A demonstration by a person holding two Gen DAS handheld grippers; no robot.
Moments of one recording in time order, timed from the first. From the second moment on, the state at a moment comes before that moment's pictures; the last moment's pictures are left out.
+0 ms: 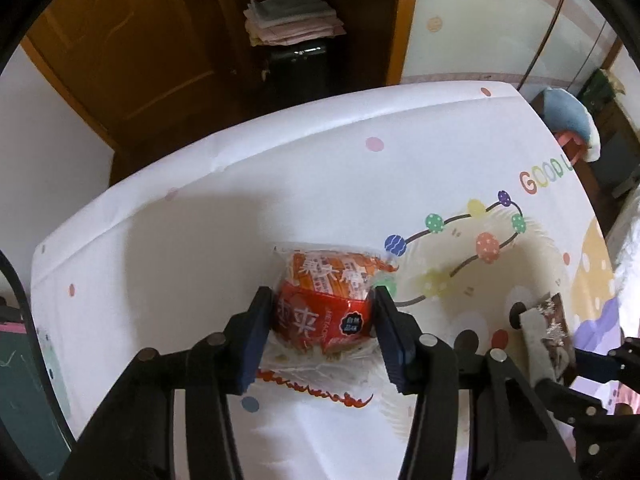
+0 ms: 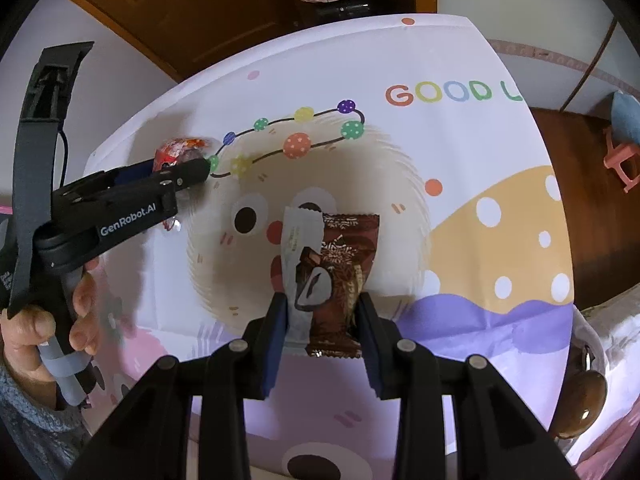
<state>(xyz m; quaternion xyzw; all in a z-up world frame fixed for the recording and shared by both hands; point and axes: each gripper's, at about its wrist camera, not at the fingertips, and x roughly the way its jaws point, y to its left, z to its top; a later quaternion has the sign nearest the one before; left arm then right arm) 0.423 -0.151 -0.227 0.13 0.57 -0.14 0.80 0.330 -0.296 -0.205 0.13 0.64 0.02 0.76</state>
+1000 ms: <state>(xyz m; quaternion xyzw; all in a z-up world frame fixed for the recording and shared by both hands) 0.110 -0.062 0.070 0.16 0.42 -0.17 0.88 0.110 -0.222 0.080 0.03 0.43 0.06 0.90</state>
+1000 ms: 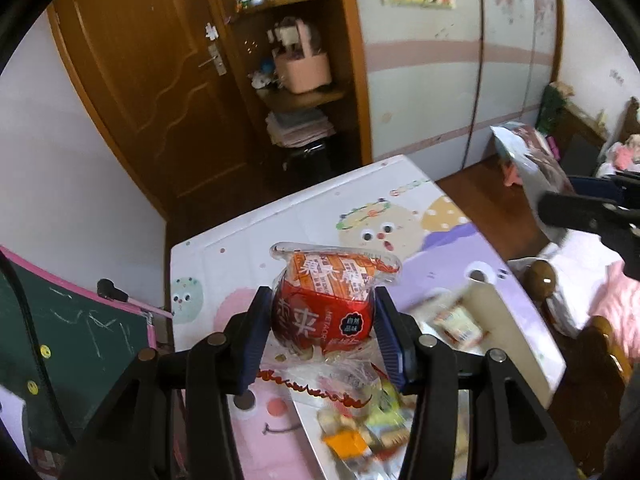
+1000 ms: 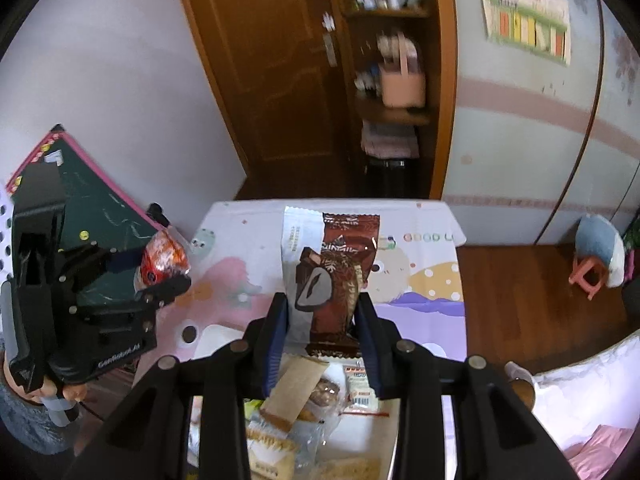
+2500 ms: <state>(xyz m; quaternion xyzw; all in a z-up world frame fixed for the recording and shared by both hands) 0.004 -0.031 -0.050 0.05 0.45 -0.14 0.88 0.017 -0.193 -0.062 0.08 0.50 0.02 0.86</state>
